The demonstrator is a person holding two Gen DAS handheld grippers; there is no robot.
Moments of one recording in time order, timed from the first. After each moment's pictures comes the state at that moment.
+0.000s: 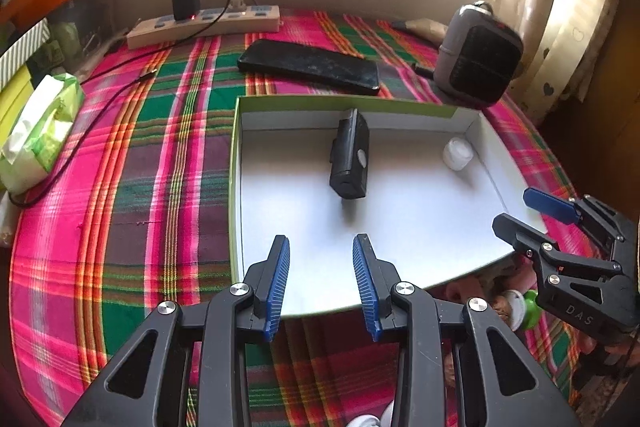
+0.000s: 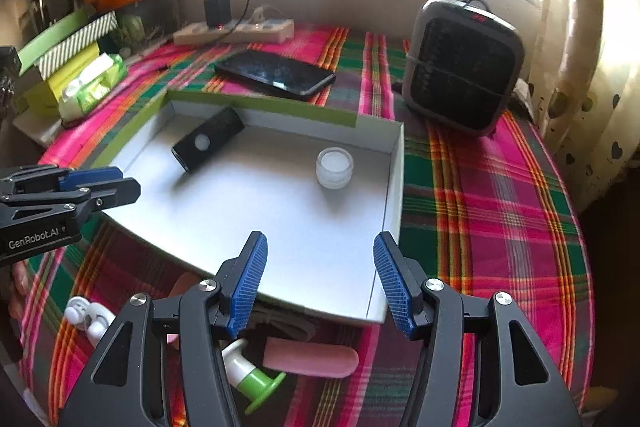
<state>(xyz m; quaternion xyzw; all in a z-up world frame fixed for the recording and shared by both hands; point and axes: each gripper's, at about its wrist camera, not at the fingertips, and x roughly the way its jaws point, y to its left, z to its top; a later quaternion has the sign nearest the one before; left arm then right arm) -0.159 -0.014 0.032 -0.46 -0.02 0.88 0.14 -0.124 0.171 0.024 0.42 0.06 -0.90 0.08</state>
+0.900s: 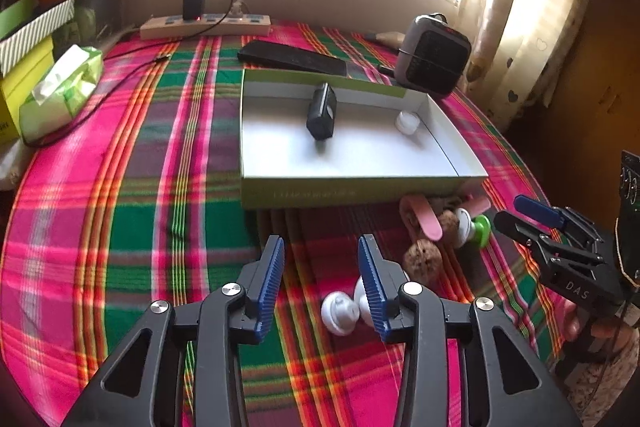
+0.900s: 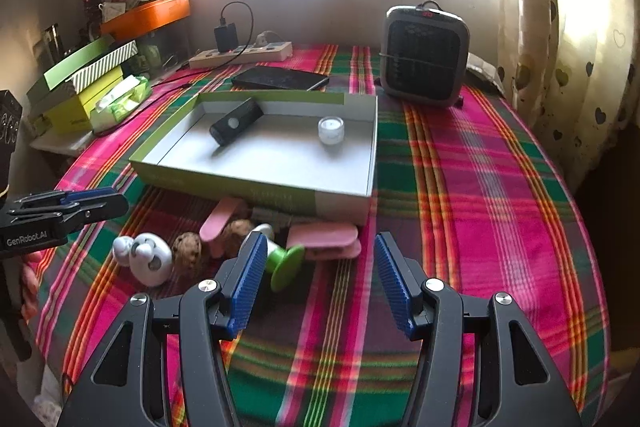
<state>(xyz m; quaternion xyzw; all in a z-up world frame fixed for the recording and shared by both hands) -0.077 -0.036 0.033 -0.43 -0.06 0.89 0.17 -0.039 0.187 0.025 0.38 0.01 -0.92 0.08</state>
